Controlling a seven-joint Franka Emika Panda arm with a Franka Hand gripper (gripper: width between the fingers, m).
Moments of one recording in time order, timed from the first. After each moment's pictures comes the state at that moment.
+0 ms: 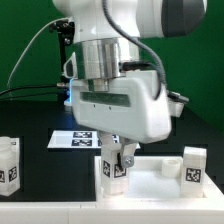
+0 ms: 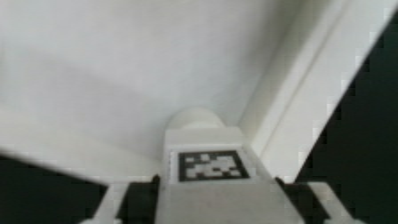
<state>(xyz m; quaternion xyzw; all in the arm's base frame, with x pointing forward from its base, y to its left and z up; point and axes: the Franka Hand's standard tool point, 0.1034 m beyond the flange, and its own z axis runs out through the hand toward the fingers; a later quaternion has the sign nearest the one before) 0.631 0.005 0.072 -0.78 0.61 -0.01 0.09</state>
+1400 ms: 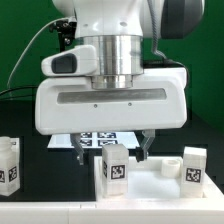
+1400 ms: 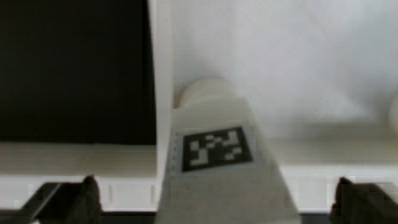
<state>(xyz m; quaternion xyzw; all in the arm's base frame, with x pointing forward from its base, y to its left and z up) 0.634 -0.005 0.075 -1.00 -0.01 -0.06 0.02</state>
